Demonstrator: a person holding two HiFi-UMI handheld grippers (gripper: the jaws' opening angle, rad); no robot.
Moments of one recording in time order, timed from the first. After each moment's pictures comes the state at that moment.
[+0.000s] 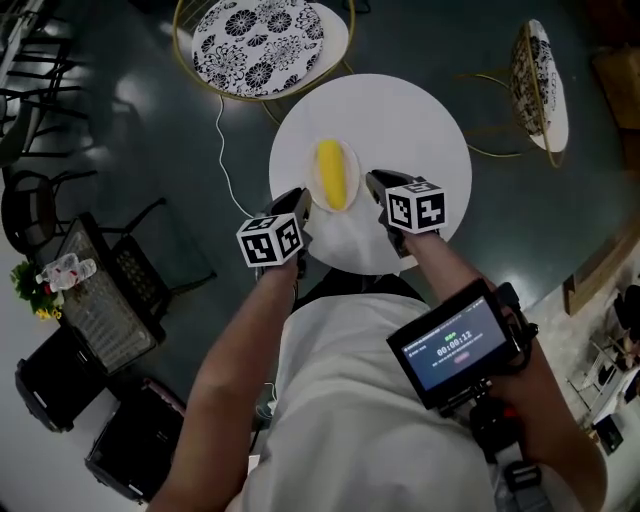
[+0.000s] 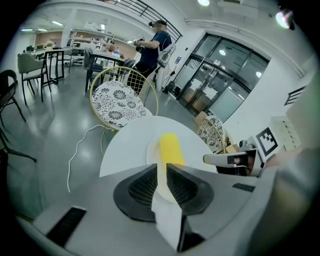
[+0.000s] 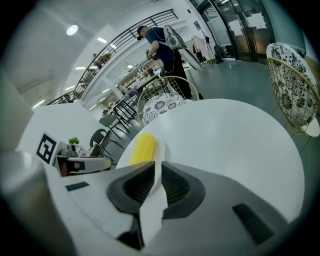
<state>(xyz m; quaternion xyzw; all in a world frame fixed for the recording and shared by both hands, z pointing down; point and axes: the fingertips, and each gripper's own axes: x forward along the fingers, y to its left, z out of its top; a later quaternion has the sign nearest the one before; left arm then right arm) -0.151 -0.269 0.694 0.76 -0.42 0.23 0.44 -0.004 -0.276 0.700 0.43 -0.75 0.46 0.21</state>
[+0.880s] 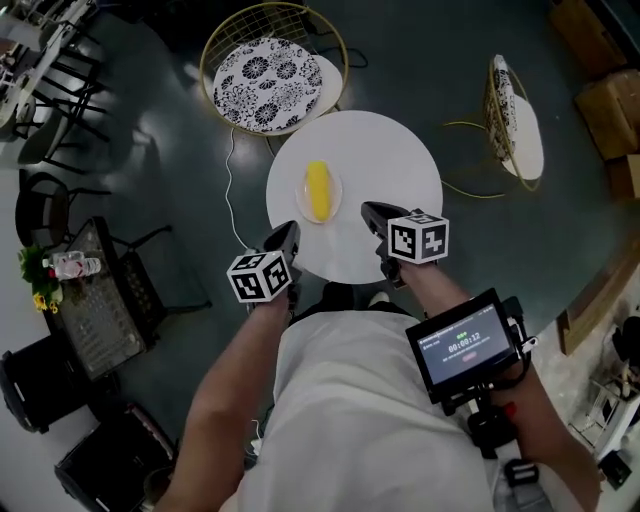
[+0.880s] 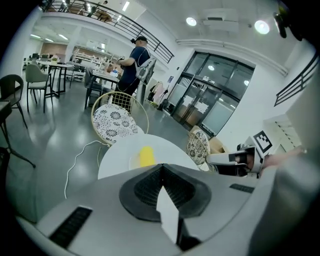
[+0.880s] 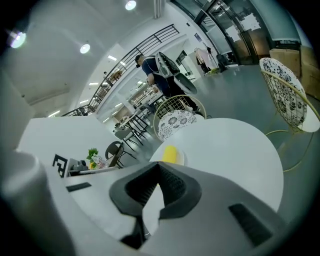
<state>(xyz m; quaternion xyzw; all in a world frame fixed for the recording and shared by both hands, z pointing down) -0.144 -0.206 0.605 0.79 -0.45 0.15 0.38 0.011 -0.220 0.600 0.42 -0.79 0.44 0.12</state>
